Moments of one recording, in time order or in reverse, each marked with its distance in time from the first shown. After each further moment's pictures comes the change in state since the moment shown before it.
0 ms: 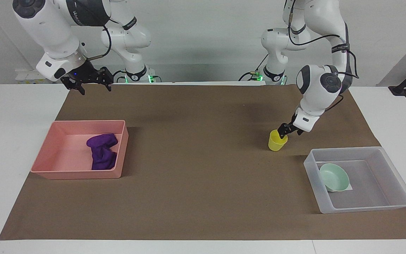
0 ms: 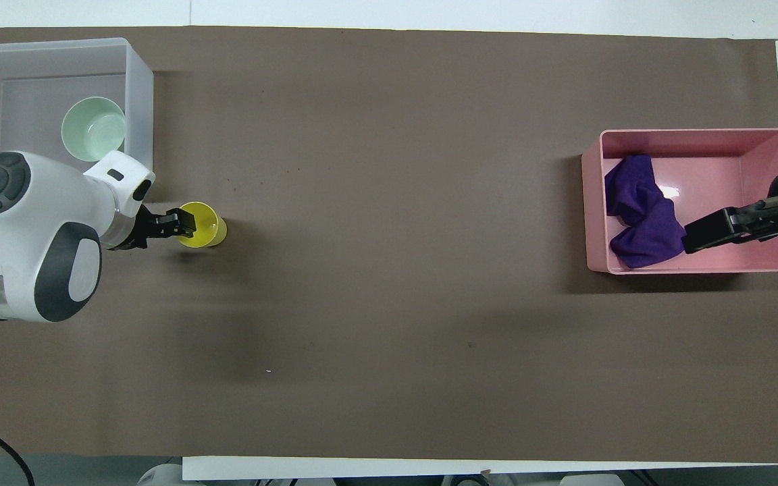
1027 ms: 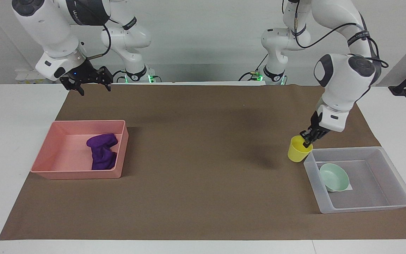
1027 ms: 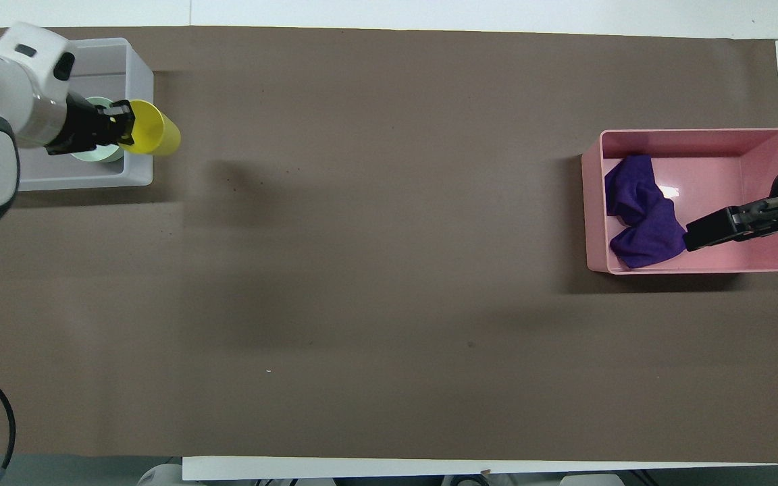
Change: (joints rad) left arm 0.057 0.192 0.047 0.600 0.001 -0.203 -0.098; right arm 0.000 -0.002 0.000 0.000 0.000 0.015 -0.024
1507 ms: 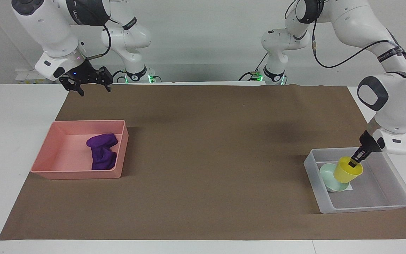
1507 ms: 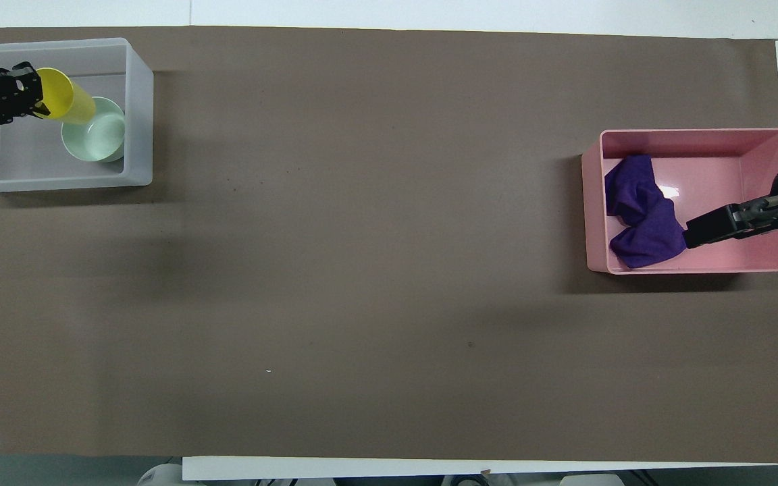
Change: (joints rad) left arm 0.145 0.190 0.041 0.132 -0.002 0.005 0.000; right arm 0.000 0.000 0.000 0.000 0.000 0.012 0.000
